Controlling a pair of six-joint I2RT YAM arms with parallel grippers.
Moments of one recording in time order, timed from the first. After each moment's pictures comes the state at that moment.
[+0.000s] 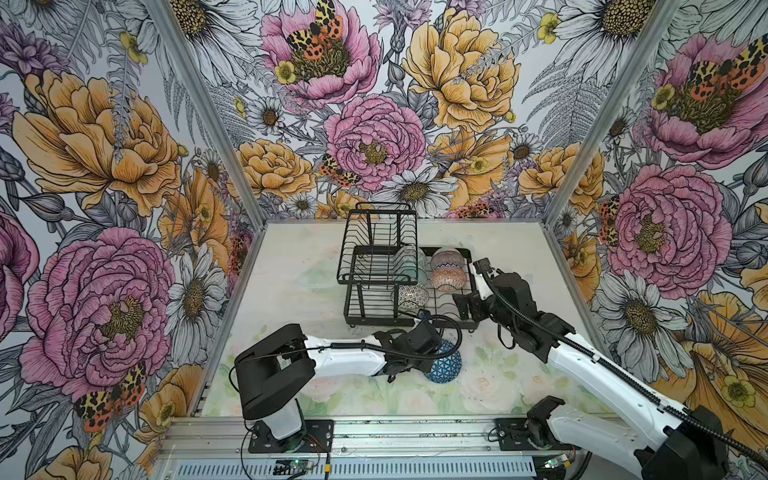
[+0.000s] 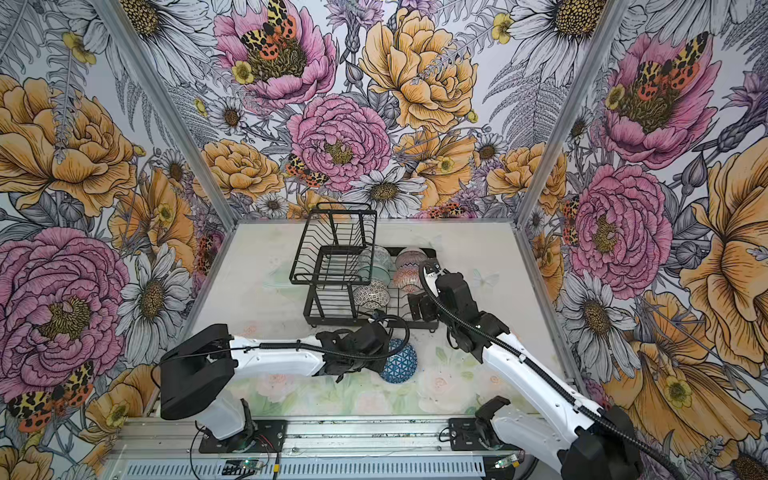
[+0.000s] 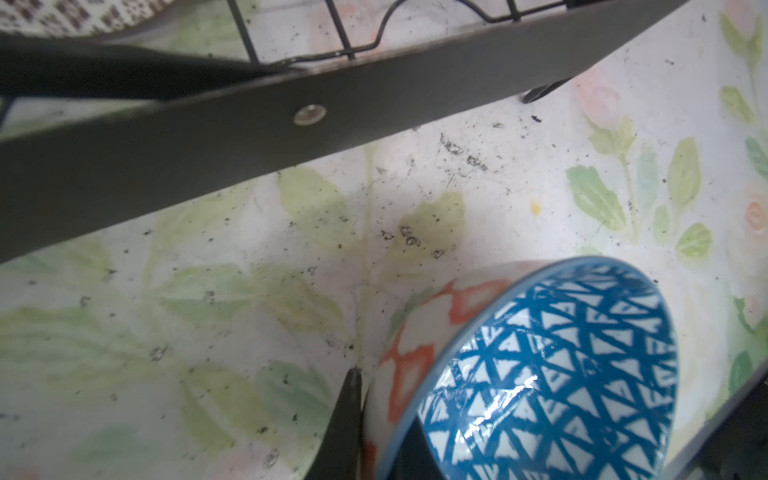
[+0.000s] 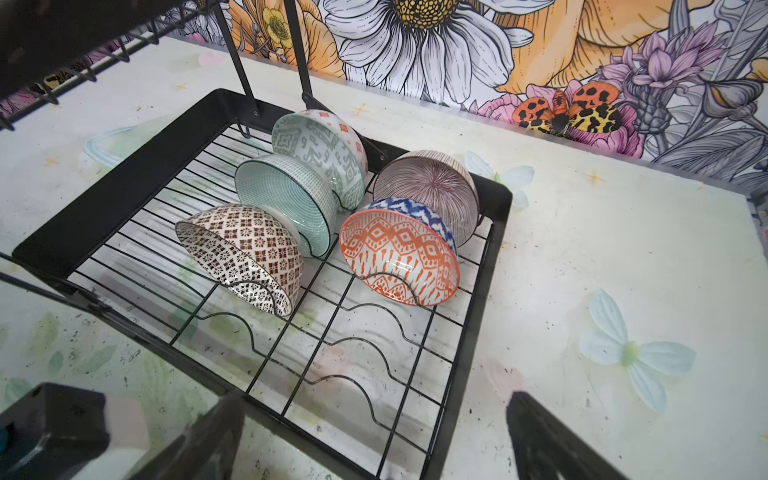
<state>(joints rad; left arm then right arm) -1.13 1.62 0.87 -0.22 -0.20 -0.70 0.51 1.01 0.75 -0.34 0.09 0.07</state>
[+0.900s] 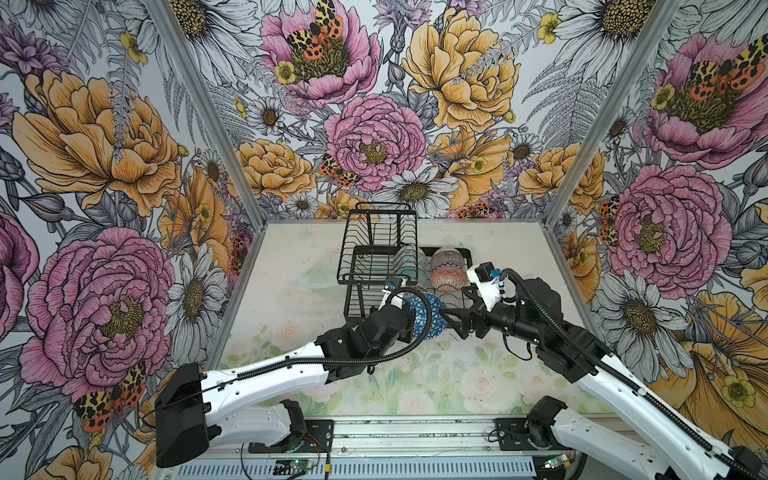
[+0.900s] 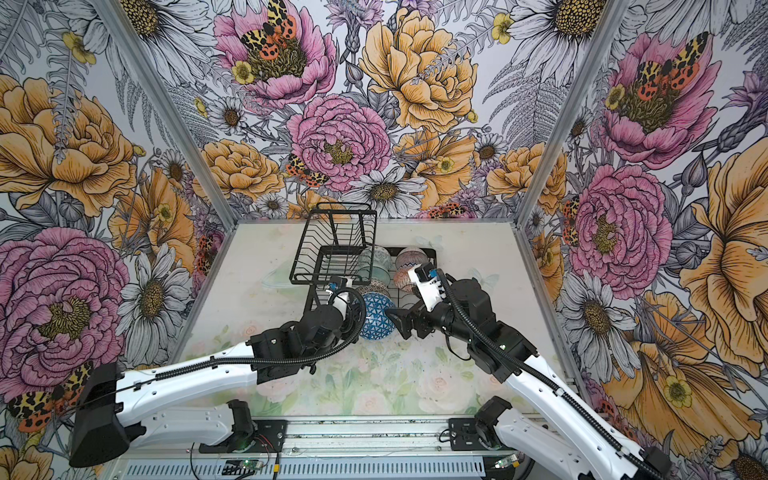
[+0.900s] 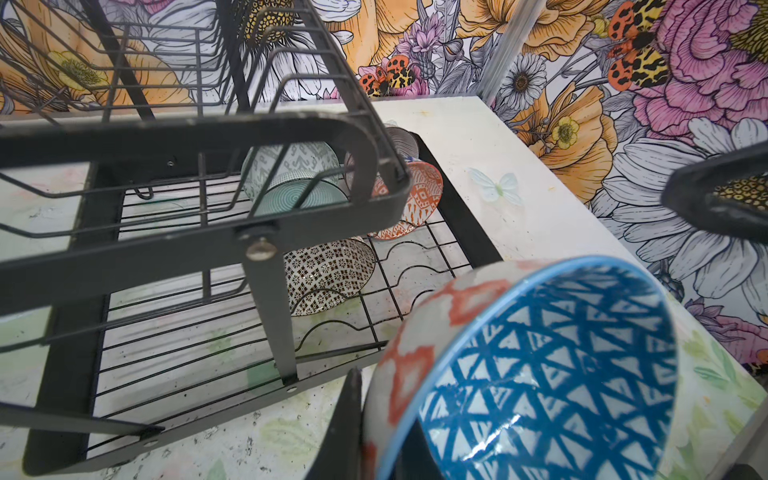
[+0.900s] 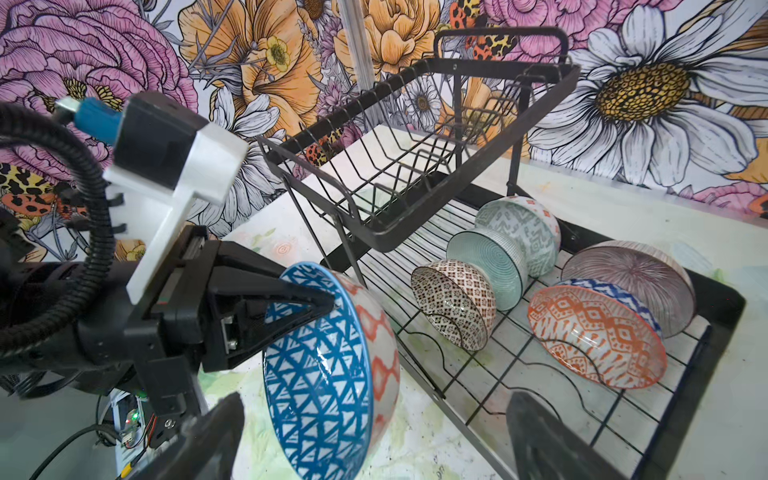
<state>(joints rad) -1.10 1.17 0.85 -0.17 -0.54 -0.50 0.63 0.85 0.84 -0.41 -0.27 0.14</state>
